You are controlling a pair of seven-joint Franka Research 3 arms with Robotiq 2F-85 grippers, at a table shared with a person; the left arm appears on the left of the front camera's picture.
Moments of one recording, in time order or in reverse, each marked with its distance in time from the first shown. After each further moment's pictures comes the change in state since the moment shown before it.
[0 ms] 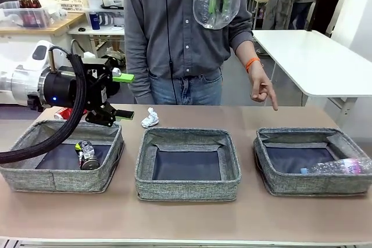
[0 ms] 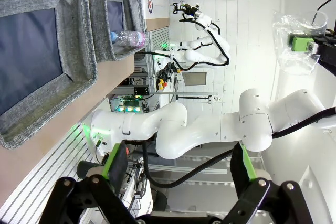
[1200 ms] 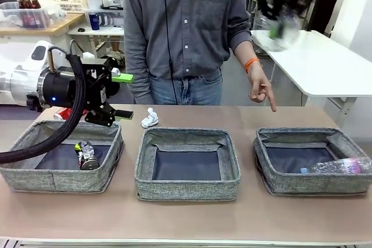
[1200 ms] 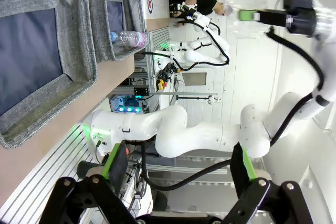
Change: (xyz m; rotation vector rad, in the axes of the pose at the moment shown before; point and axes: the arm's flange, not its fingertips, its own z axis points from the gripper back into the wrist) left arm 0.000 0.000 0.000 0.000 -0.001 0.000; right arm 0.006 -0.157 -0.051 -0.069 -0.018 -0.161
